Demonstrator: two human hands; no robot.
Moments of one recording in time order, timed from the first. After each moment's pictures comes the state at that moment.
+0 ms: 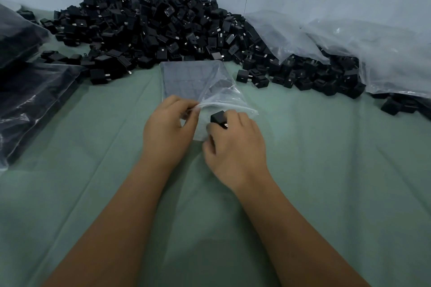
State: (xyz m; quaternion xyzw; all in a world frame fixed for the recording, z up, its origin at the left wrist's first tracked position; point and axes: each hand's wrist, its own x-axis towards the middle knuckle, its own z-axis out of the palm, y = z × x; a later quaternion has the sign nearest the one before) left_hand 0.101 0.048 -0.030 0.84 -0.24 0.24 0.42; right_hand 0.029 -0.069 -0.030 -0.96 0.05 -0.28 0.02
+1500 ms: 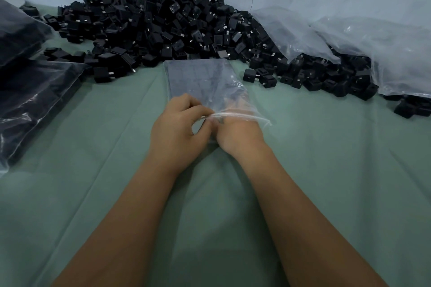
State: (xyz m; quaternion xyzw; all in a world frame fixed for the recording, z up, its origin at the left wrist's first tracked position) left_hand 0.102 0.050 -0.031 0.84 -0.30 0.25 0.39; right_hand 0.090 -0.084 -0.025 -0.98 0.11 -0.05 0.13
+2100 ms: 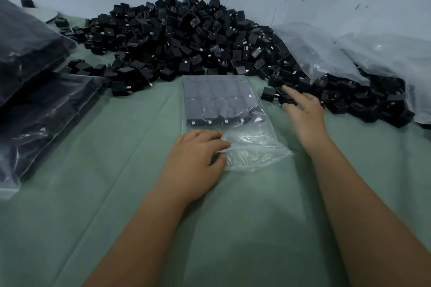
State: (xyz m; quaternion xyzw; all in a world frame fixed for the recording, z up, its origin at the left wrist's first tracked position) left_hand 0.115 0.050 -0.042 0.92 -0.29 0.08 0.25; right_hand 0.141 -0.209 -0.022 -0.86 0.18 -0.23 0.41
